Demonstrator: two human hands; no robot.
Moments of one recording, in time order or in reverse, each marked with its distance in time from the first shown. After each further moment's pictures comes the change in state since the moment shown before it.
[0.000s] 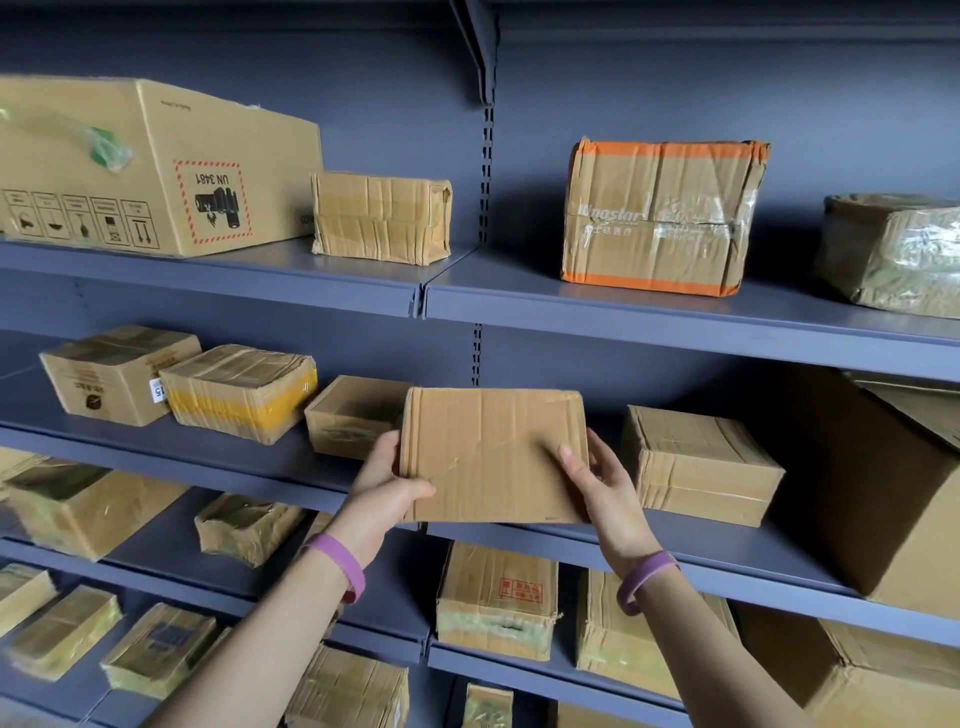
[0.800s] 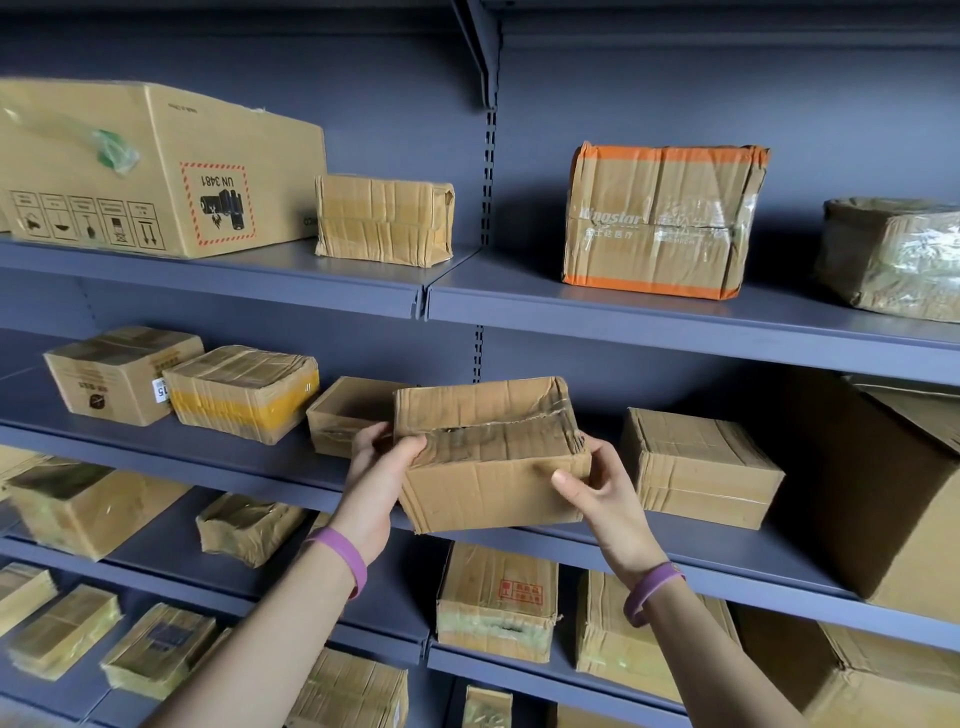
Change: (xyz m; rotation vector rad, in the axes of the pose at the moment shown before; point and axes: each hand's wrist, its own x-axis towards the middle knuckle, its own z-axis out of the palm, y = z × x) left_hand 0.003 0.007 0.007 -0.359 0.246 -0.012; right_hand -0.011 -0.003 -0.002 -0.081 -0.065 -0.105
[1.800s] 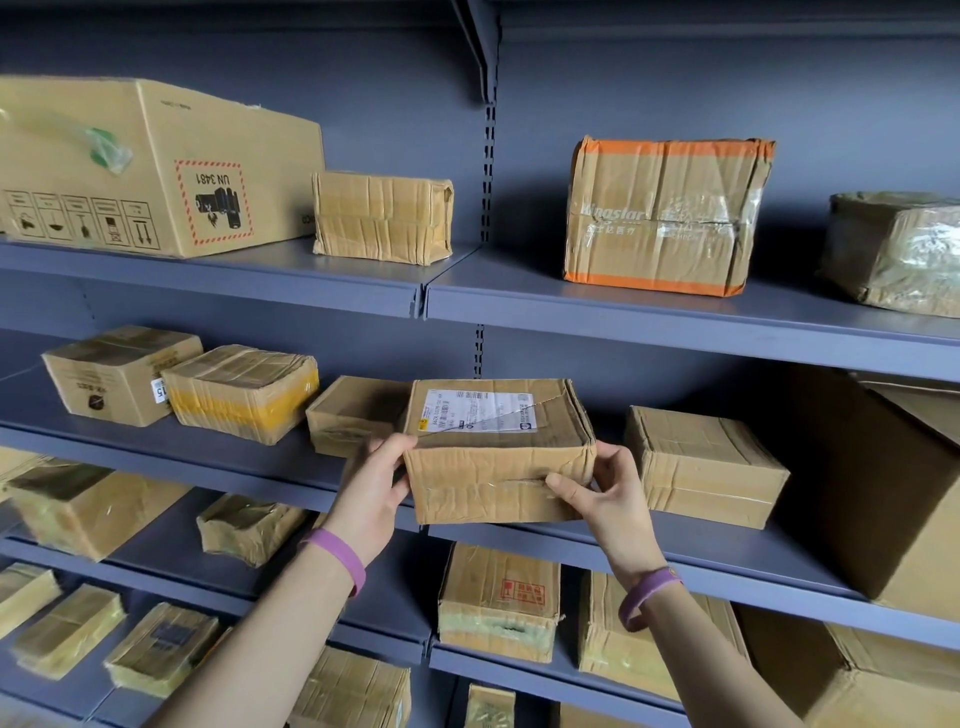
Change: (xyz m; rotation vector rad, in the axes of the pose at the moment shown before) left_hand 0.009 -0.002 -0.007 -0.077 -0.156 -0.092; right_hand 0.005 0.015 -0.003 -0.030 0.108 -0.030
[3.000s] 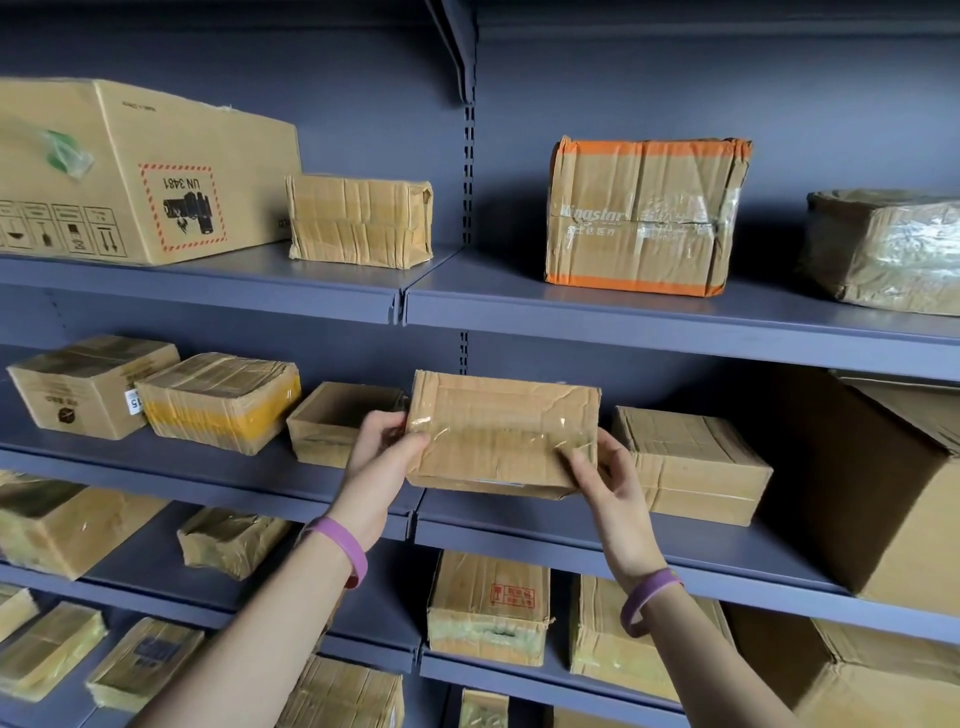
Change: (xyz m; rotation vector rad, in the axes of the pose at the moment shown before) left_hand 0.004 0.008 0.023 0.311 0.060 0.209; right_hand 0.003 -0.005 -0.009 0.091 0.091 0.035
